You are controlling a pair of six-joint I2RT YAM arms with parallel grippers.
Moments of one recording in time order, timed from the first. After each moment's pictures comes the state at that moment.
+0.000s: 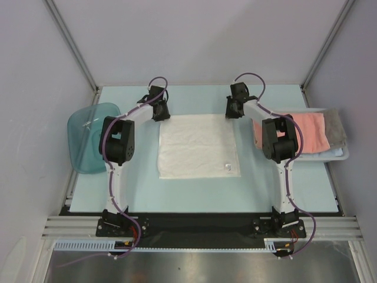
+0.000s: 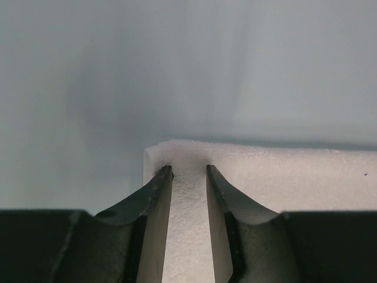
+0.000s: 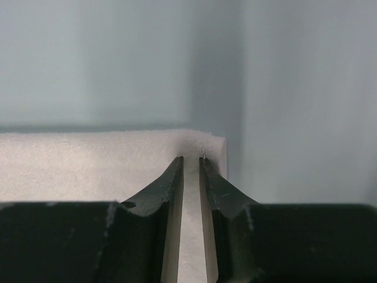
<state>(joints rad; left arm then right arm) -0.26 2.24 1.69 -0.35 -0.08 -0.43 0.27 2.30 1.82 -0.40 0.01 0.34</state>
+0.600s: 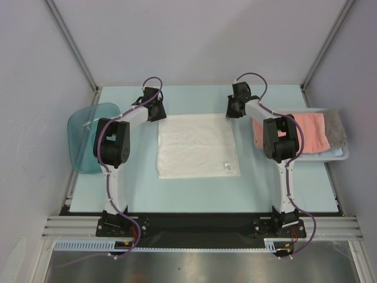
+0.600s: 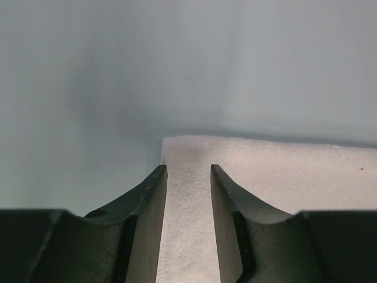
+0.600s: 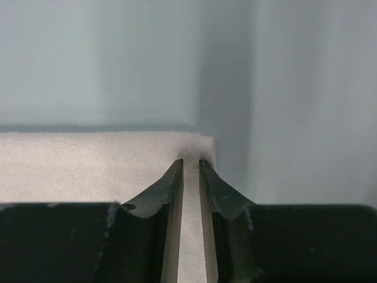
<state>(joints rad) -0.22 2.18 1.60 -0.29 -0.08 -0.44 0.25 2.30 1.82 -0.39 -0.03 0.34</state>
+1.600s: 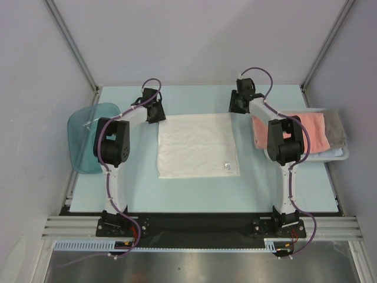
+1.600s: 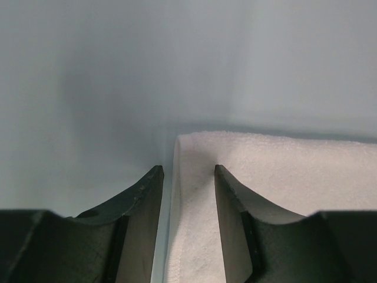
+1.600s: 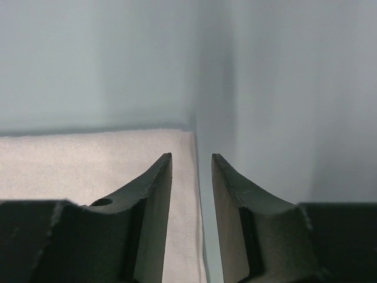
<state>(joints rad) -0.21 2.18 1.58 -0.29 -0.06 -0.43 0.24 2.22 1.78 -0.37 0.04 0.32</state>
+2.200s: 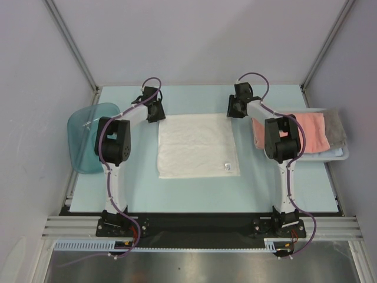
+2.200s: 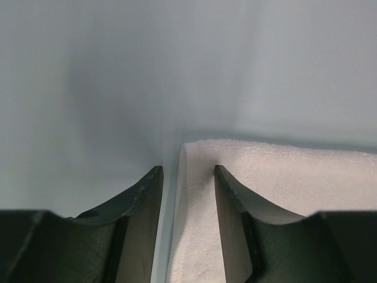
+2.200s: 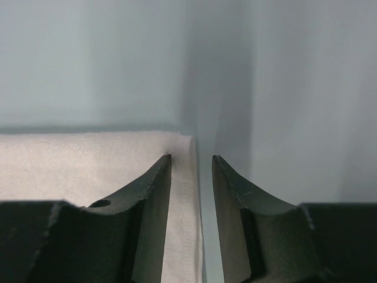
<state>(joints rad) -0.20 2.21 1.64 -0.35 -0.08 -0.43 0.24 2.28 1.78 -0.35 -0.01 0.32</state>
